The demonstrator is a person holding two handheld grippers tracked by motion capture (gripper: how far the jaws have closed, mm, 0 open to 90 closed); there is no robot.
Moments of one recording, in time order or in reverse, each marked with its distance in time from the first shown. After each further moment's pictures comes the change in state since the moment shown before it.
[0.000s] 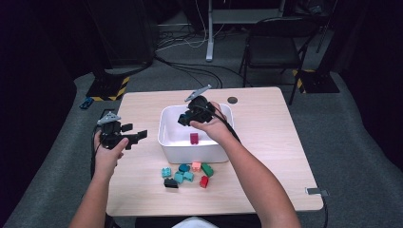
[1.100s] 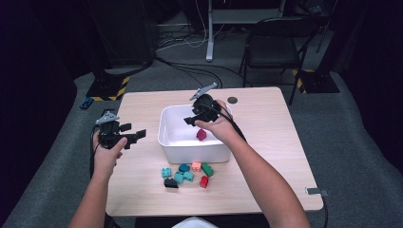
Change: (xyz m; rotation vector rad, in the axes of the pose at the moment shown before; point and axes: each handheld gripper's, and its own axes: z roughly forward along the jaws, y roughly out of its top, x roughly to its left) left arm 0.003 0.000 -0.002 0.006 0.006 -0.002; right arm 0.004 -0.001 -0.033 0.017 -0.042 -0.003
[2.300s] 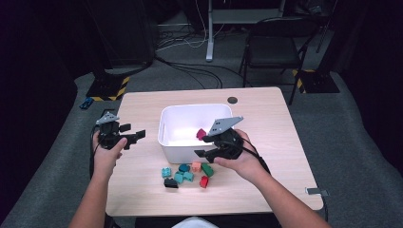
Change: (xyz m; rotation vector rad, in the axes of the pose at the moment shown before) left arm 0.000 -0.001 0.000 0.004 0.014 -0.001; right arm 0.077 -0.071 -0.084 -0.092 0.097 -0.112
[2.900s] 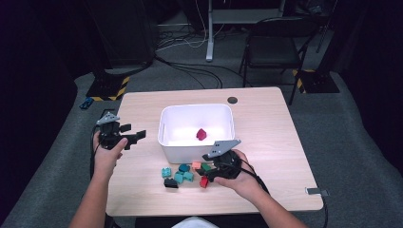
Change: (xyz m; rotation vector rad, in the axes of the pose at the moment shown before) left arm -0.001 0.000 0.000 0.005 -0.001 0.004; right arm 0.021 -0.055 0.029 0.020 0.021 0.030
